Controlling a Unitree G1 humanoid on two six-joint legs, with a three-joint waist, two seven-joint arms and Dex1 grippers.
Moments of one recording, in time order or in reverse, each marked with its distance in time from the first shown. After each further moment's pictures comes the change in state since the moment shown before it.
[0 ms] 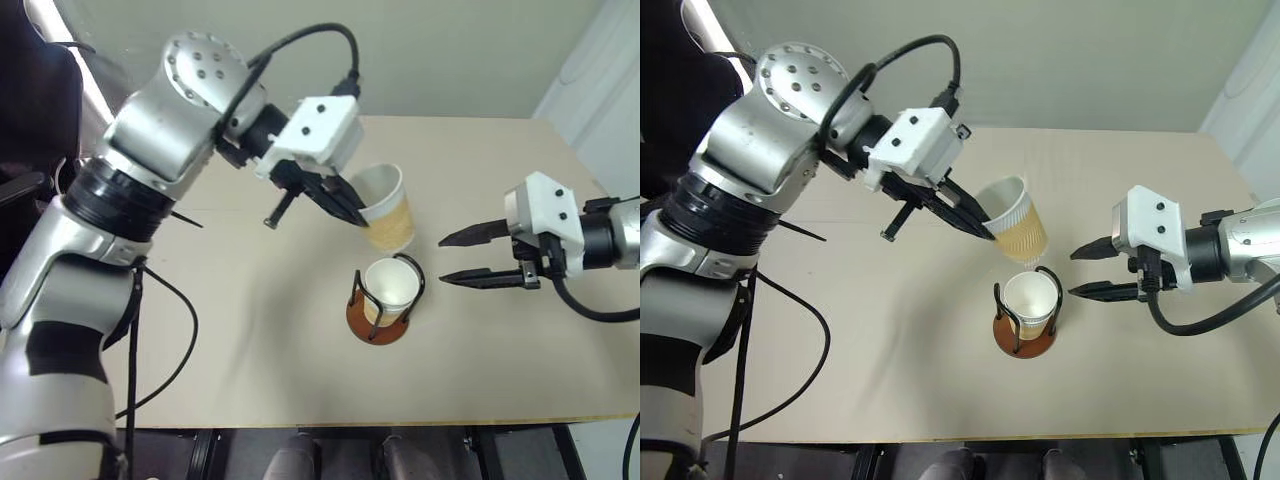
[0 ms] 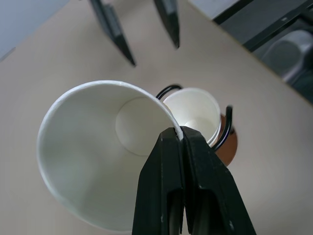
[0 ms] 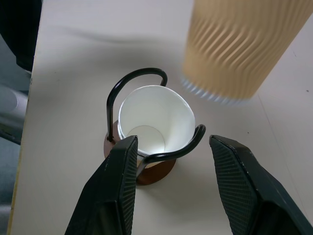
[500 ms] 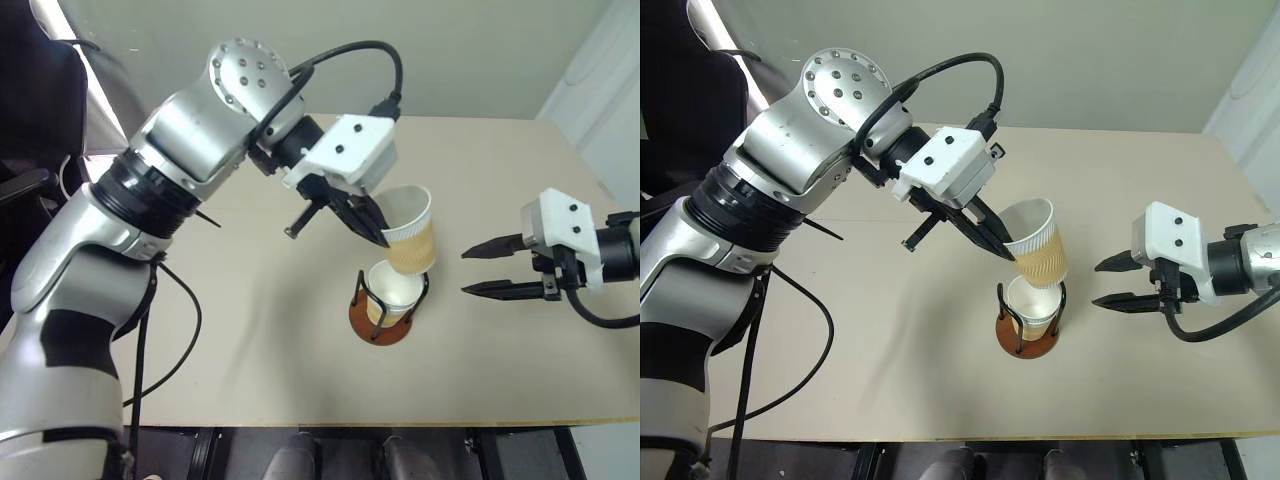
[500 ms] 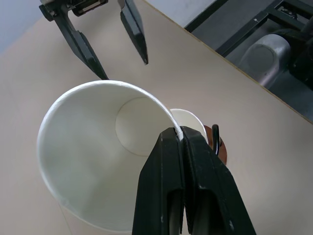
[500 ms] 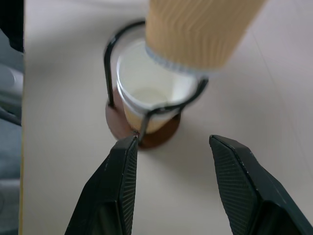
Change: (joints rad) left arm -0.055 -0.039 -0.096 -0.002 -0.038 -0.046 0.000; right arm 0.180 -0.104 -0.106 0.022 -0.026 -0.035 0.023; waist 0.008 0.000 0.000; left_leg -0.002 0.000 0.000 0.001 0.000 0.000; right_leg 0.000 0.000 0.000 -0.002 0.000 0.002
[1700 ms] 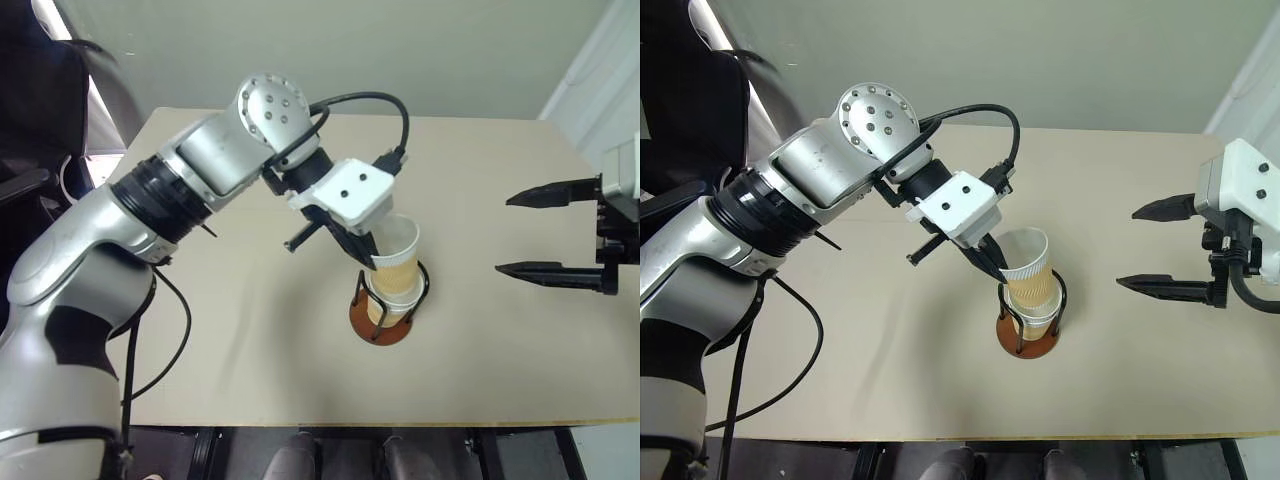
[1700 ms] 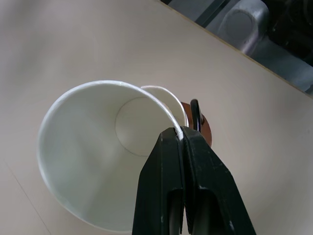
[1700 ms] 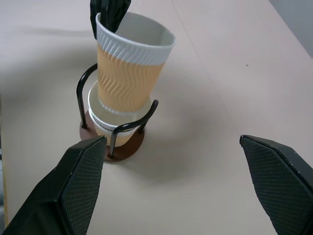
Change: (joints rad) left arm -0.025 0.013 -0.206 0.053 0.016 -0.182 0.000; right arm -0.022 -0.068 -0.231 -0.002 0.148 0.121 -0.040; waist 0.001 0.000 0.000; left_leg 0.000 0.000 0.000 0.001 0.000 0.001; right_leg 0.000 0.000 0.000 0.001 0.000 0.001
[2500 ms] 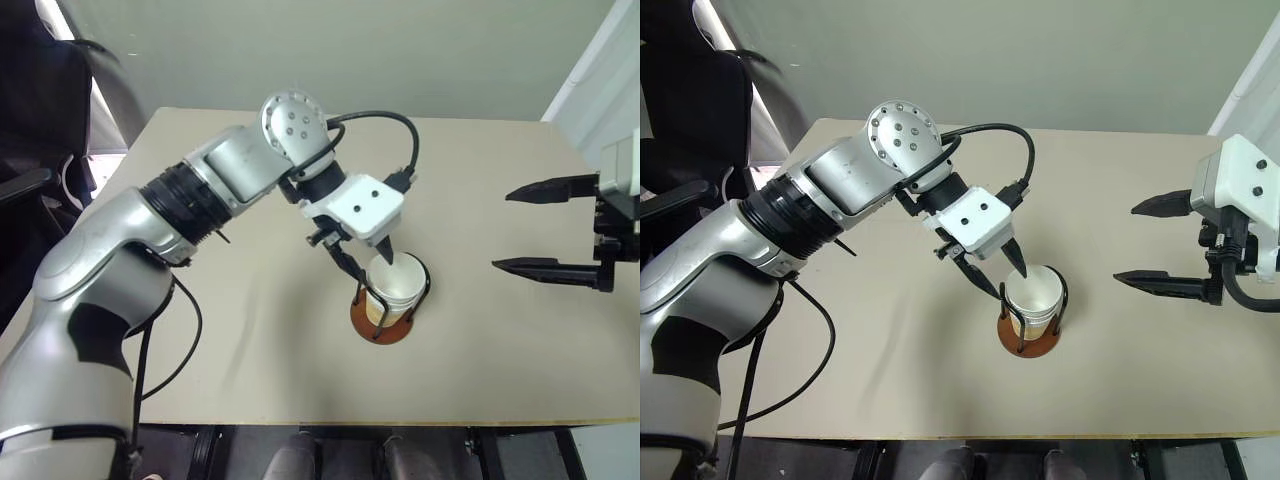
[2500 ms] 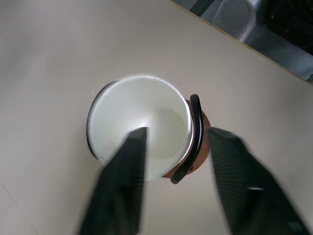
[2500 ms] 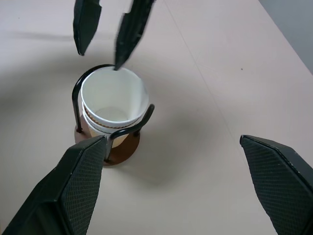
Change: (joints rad) left arm 0.001 -0.080 -0.014 0.087 0.063 -0.046 0.000; right arm 0.007 -0.002 0.000 -0.019 0.013 0.008 -0.043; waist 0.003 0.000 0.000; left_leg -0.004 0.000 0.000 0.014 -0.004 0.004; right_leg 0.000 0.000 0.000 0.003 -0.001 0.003
